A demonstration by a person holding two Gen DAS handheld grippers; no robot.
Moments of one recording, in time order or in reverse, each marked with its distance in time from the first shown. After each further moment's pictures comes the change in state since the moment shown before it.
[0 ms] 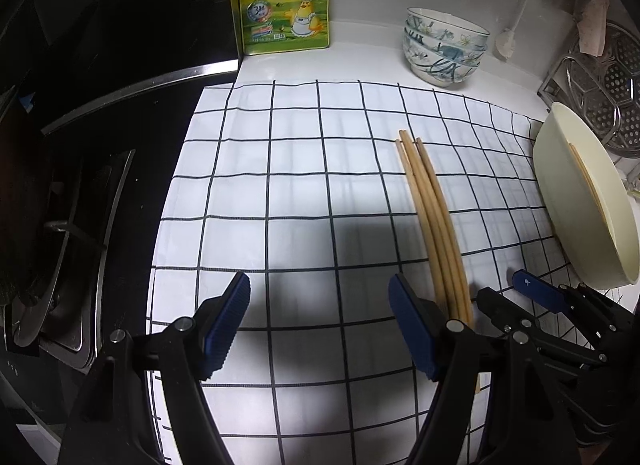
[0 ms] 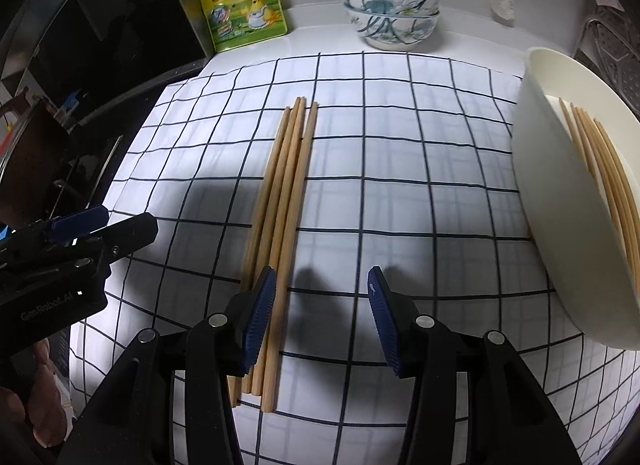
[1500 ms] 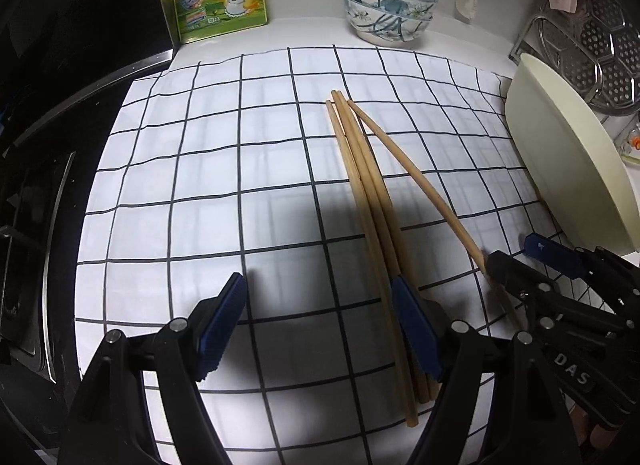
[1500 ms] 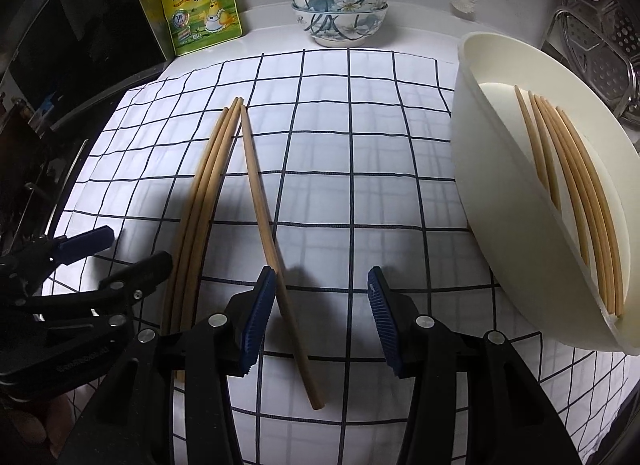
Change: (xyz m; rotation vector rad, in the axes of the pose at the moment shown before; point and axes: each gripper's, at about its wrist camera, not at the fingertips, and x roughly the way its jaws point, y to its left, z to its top) left arm 0.032 -0.051 -0.012 0.092 0.036 -0.052; right arm -0.006 -0.041 -0.007 0.029 -0.013 -0.103
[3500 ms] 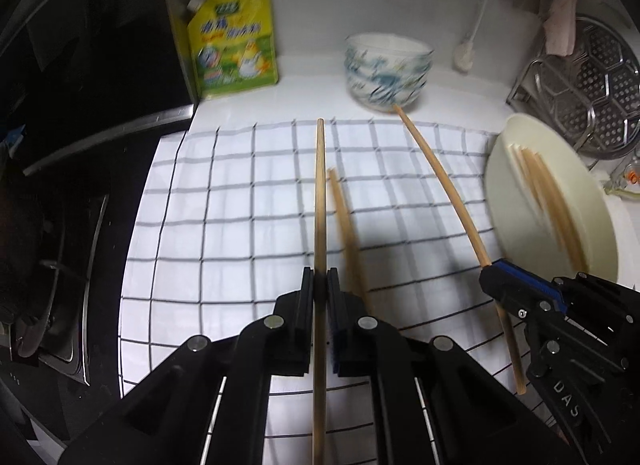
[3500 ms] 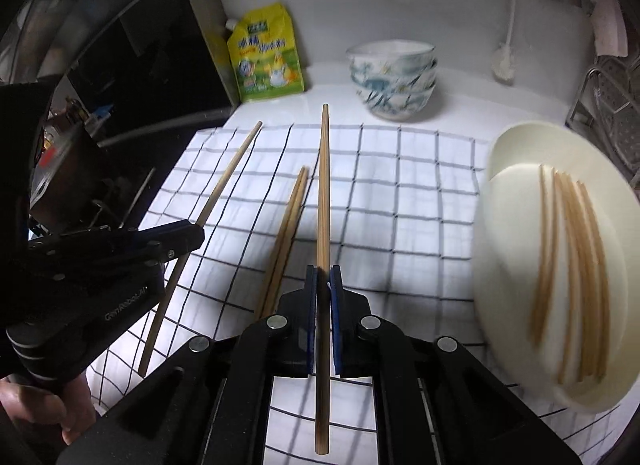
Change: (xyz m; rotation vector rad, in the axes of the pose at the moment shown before) left arm -0.066 -0.020 0.036 -0.040 -0.116 0.031; right arm -0.061 0.005 0.028 -0.107 -0.131 0.157
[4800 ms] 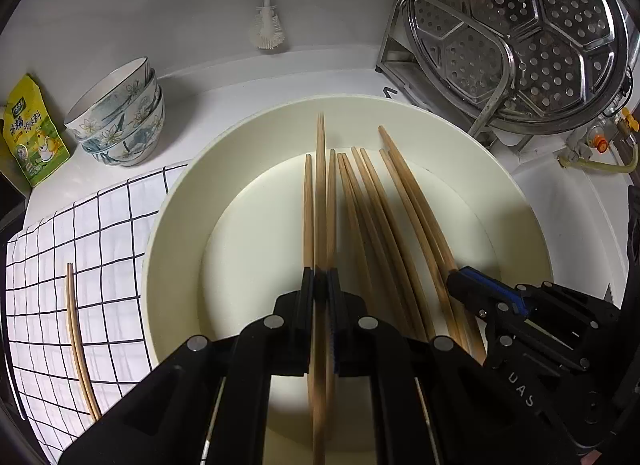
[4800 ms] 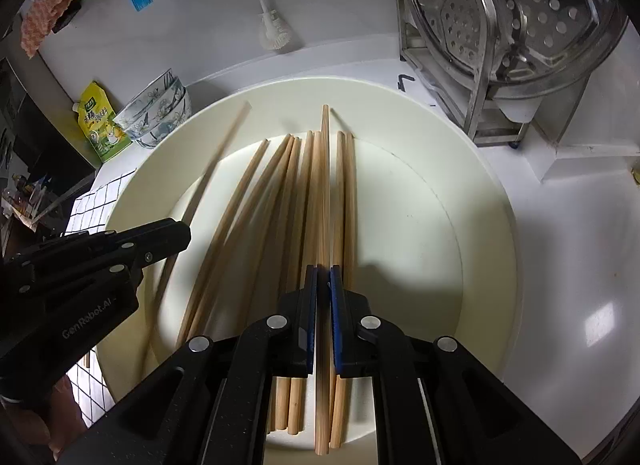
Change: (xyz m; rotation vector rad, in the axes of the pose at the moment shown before) left arm 0.076 -0.268 0.063 0.159 0.071 -0.129; right arm -0.026 -0.274 -0.020 0.255 0.040 -0.091
